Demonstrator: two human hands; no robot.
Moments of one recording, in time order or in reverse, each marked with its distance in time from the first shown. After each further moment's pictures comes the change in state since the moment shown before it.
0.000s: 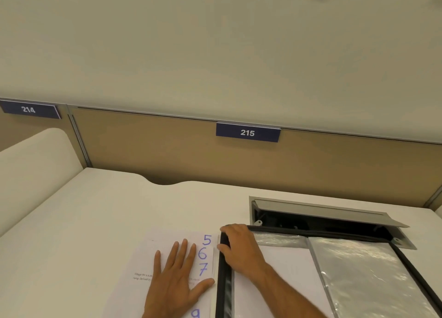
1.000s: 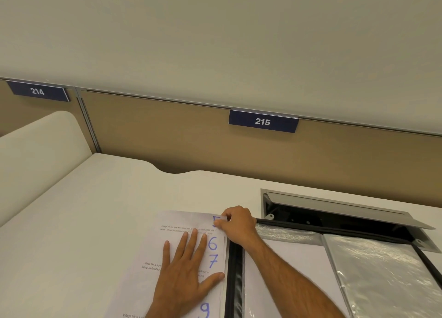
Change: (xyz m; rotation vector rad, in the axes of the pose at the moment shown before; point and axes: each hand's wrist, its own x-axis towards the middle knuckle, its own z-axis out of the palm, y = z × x) left_hand -0.001 0.000 0.003 -0.024 0.102 -0.001; right_hand 0.051 -0.034 0.005 0.175 -0.073 0.207
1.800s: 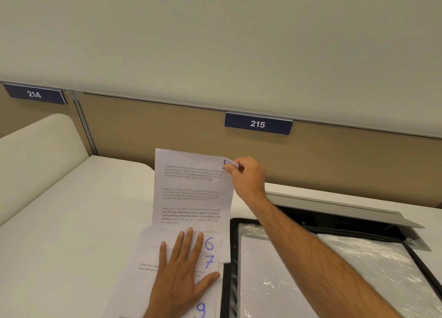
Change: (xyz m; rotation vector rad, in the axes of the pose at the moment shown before) left_hand -0.004 0.000 -0.006 -0.017 0.006 0.016; right_hand 0.022 -0.044 -0.090 0.307 0.488 -0.237
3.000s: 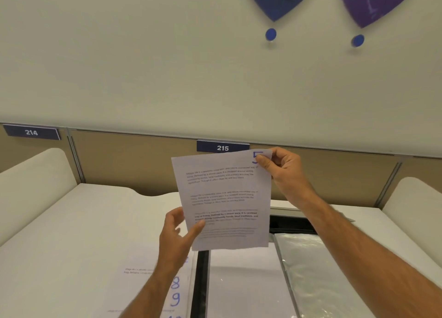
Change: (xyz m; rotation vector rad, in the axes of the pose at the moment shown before) left_hand 0.020 0.101 -0.128 -1.177 0.258 -0.269; right_hand -0.055 -0.040 -0.229 0.578 -0.089 -0.135
